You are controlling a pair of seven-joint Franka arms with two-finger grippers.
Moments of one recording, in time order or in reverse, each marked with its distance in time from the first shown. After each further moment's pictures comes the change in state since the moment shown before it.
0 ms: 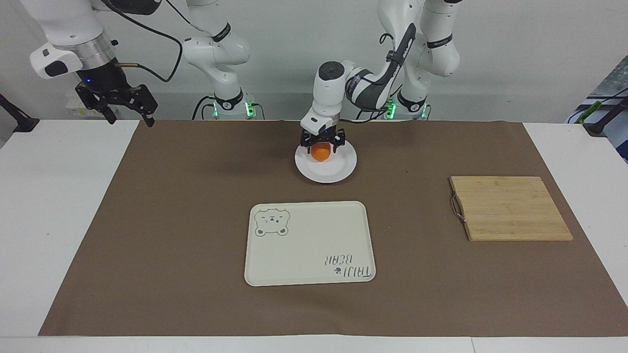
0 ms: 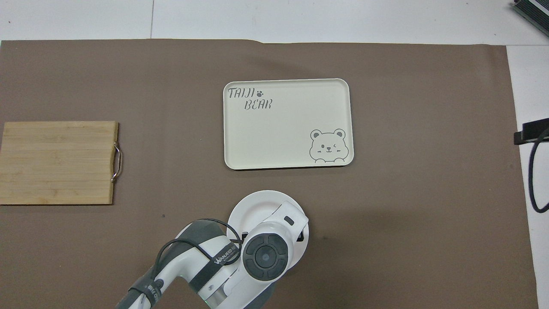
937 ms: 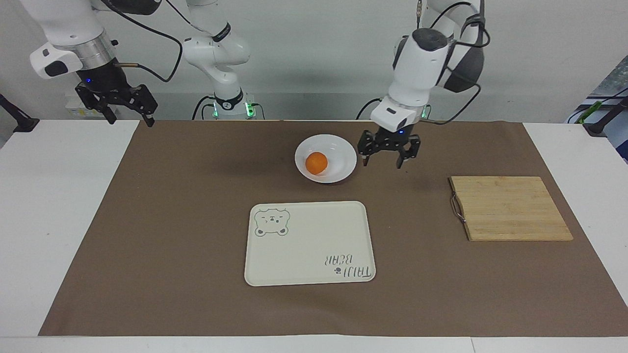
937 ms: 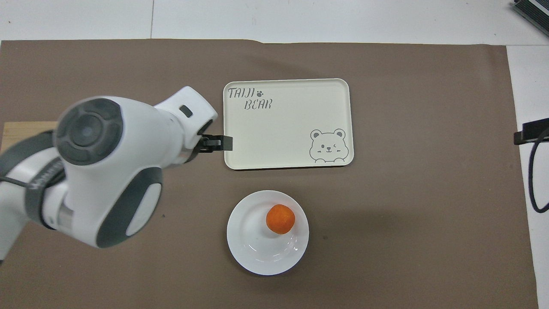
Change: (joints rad) left arm 0.437 -0.060 0.035 0.464 0.002 -0.382 0.562; right arm 0.000 0.000 0.000 0.000 0.000 0.000 0.000
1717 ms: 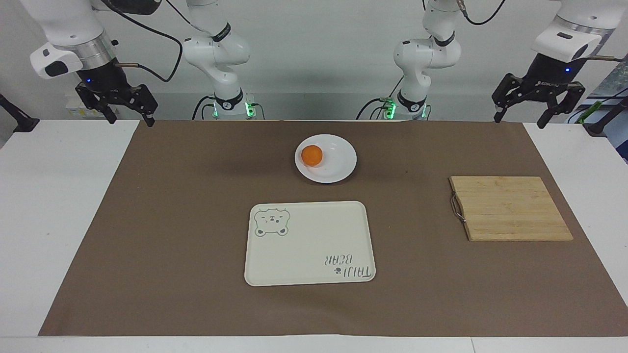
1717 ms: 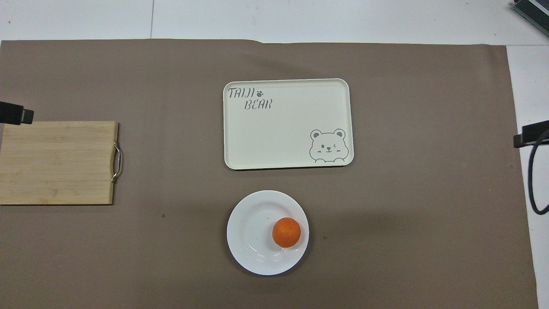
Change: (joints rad) left arm 0.394 0.003 0.005 0.402 -0.001 -0.458 0.516; right arm 0.000 -0.003 -0.002 0.001 0.000 -0.055 0.000
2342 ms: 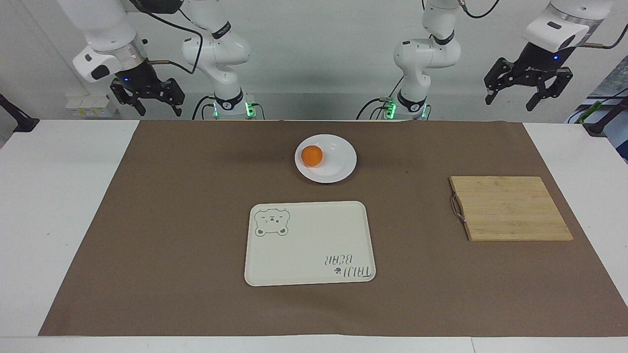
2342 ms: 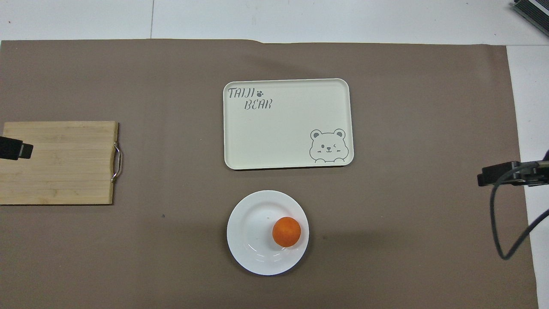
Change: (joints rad) left arm 0.003 -0.072 -0.018 -0.057 0.000 -0.112 -0.002; right arm 0.060 -0.153 0.048 -0.284 0.004 0.063 0.000
